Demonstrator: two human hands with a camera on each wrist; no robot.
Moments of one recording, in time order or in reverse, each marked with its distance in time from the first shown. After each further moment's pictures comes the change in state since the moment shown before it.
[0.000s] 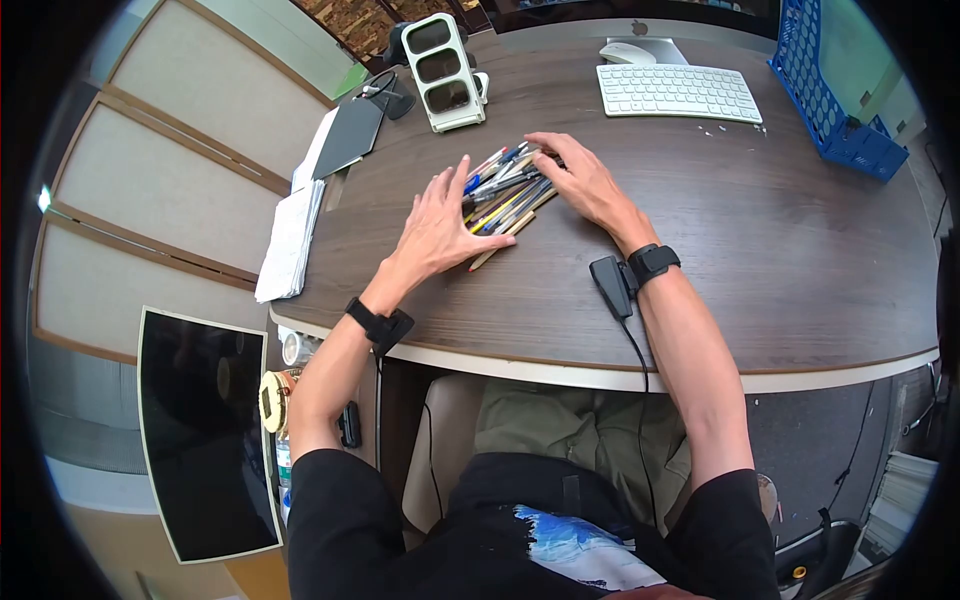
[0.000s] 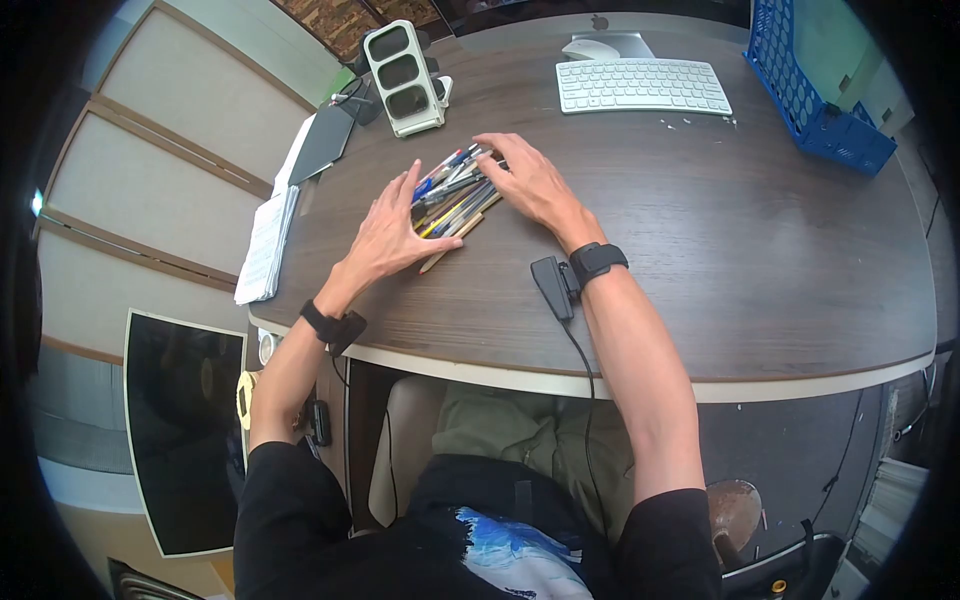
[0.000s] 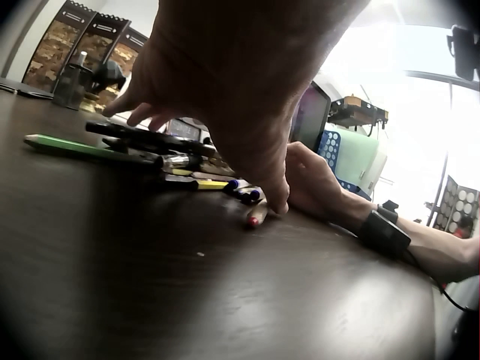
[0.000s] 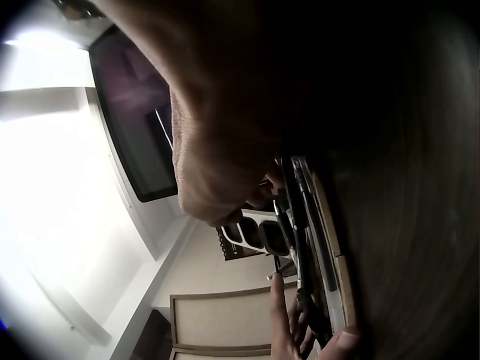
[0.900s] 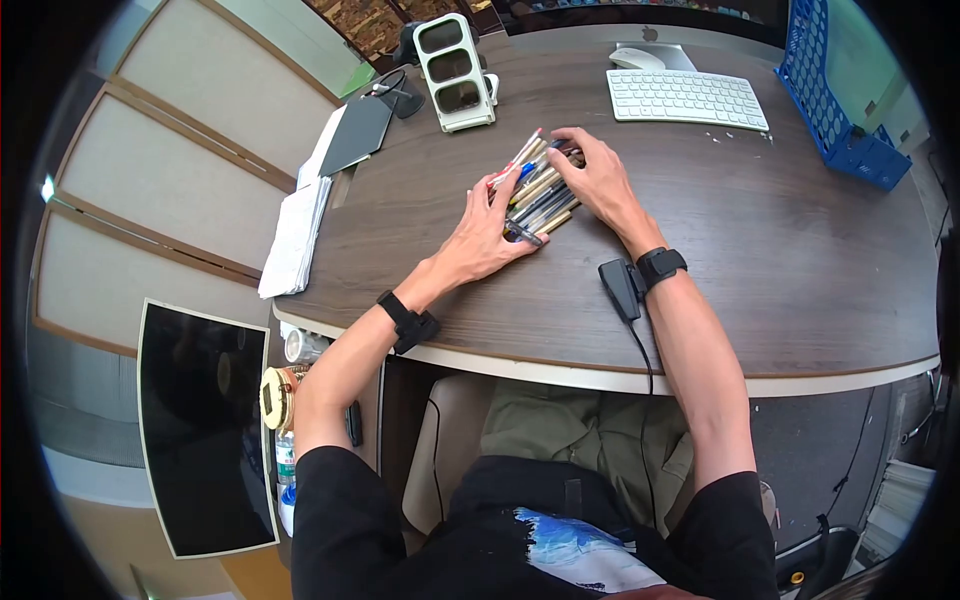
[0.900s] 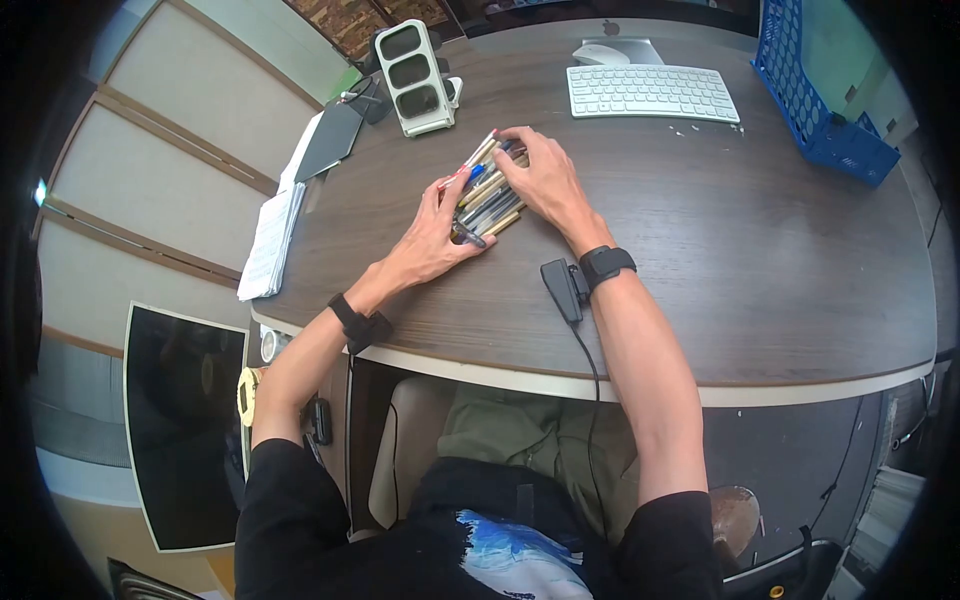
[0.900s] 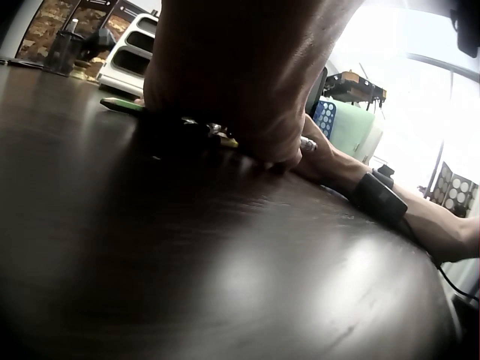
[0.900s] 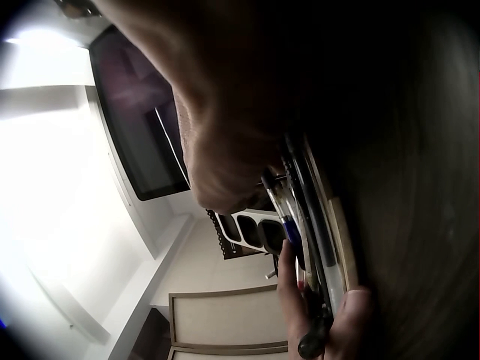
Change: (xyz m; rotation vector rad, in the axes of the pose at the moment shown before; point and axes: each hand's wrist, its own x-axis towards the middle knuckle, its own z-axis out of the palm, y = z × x) left_hand 0.005 0.027 0.024 -0.307 -0.059 0.098; right_hand 0.007 0.000 0.000 -0.042 0.094 0.104
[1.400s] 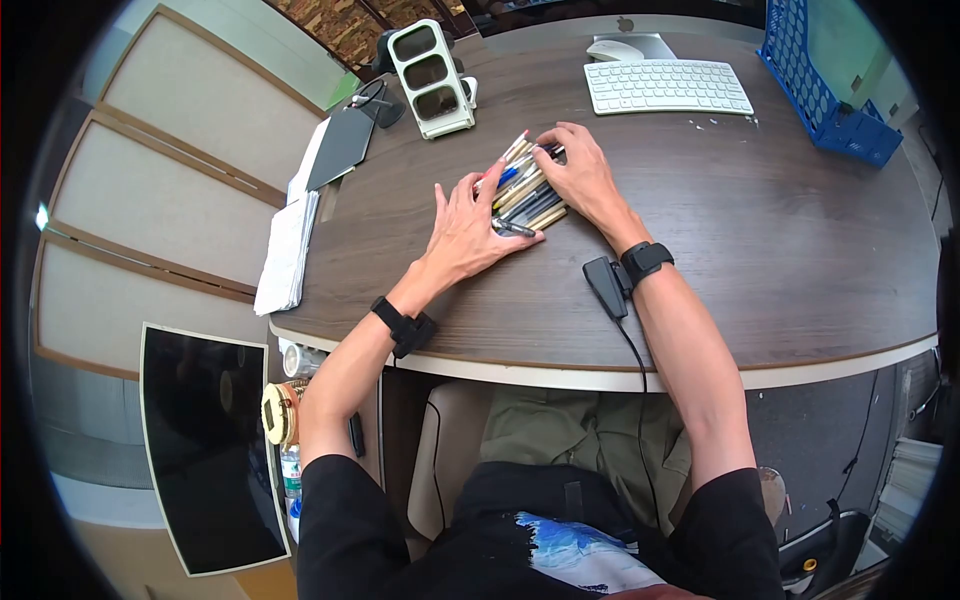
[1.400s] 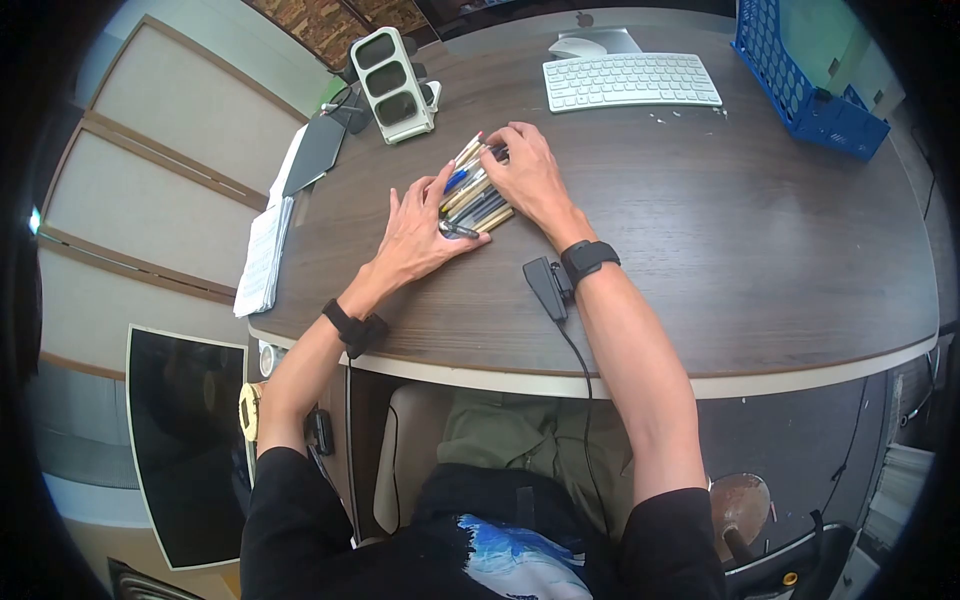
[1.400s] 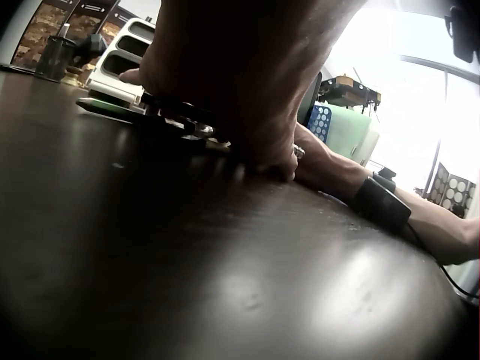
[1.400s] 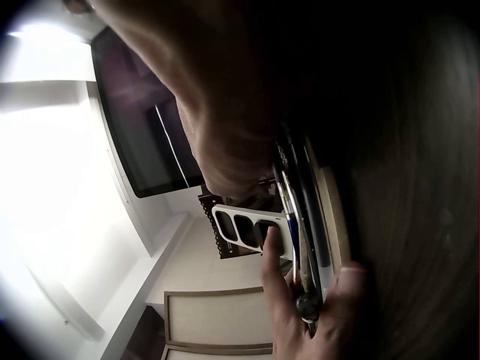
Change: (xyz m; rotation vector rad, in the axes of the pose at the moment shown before) left_hand 0.014 0.007 0.004 0.272 0.071 -0.016; right_hand 0.004 0.022 0.013 -0.175 0.258 -0.158
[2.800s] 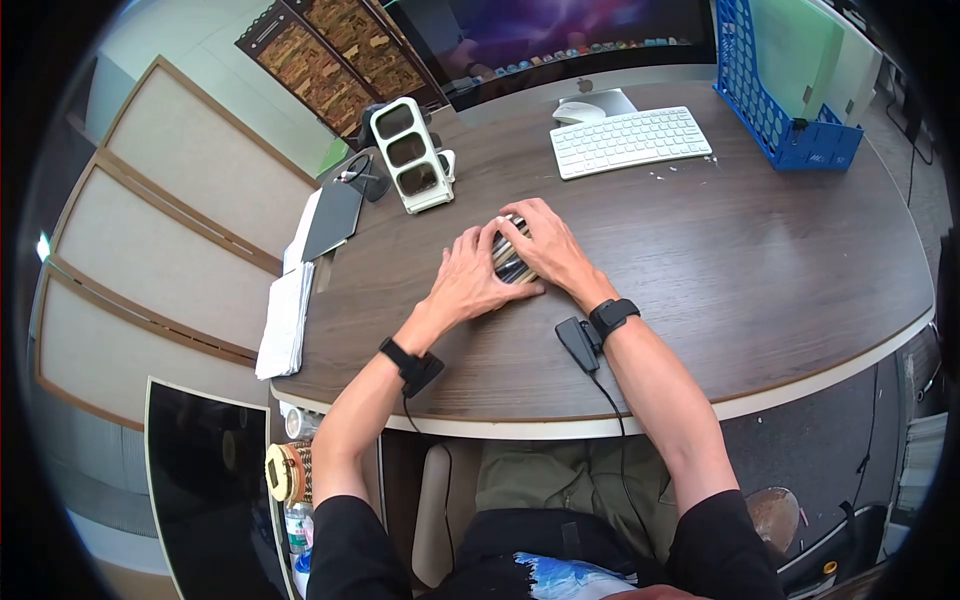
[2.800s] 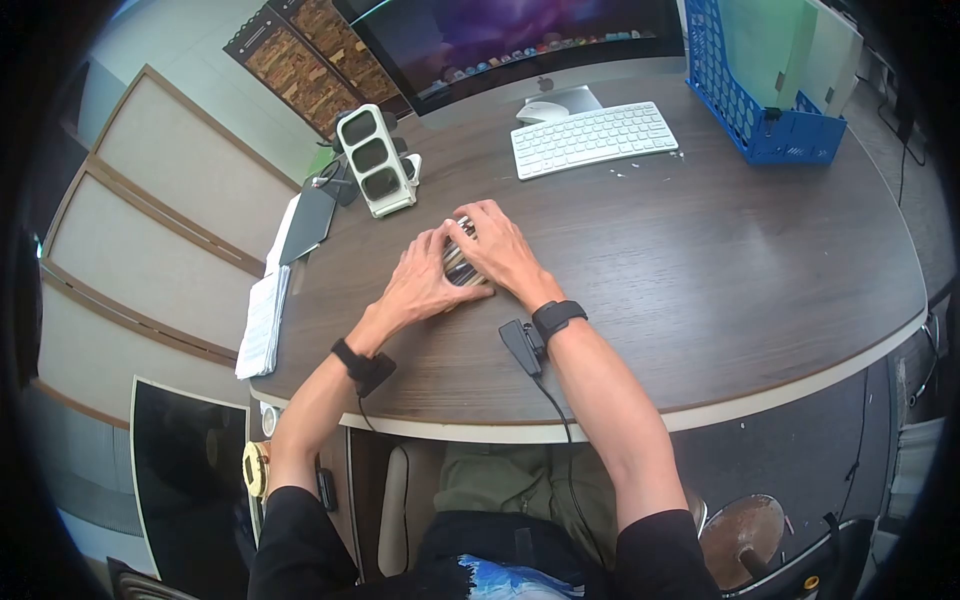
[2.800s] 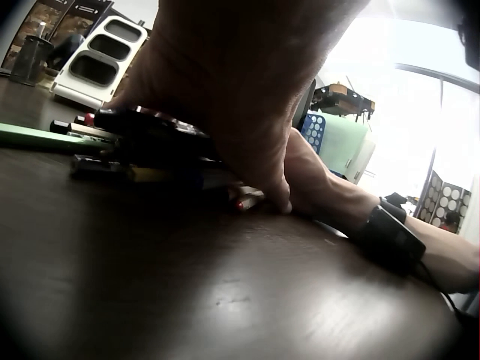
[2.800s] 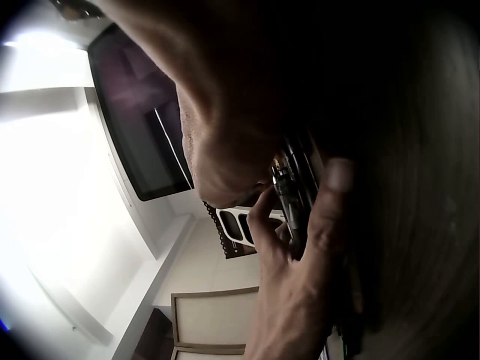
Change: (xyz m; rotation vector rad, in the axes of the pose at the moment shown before) left_hand 0.043 0.024 -0.006 -0.033 -0.043 0.066; right_hand -0.002 -0.018 -0.019 0.157 -0.201 0.124
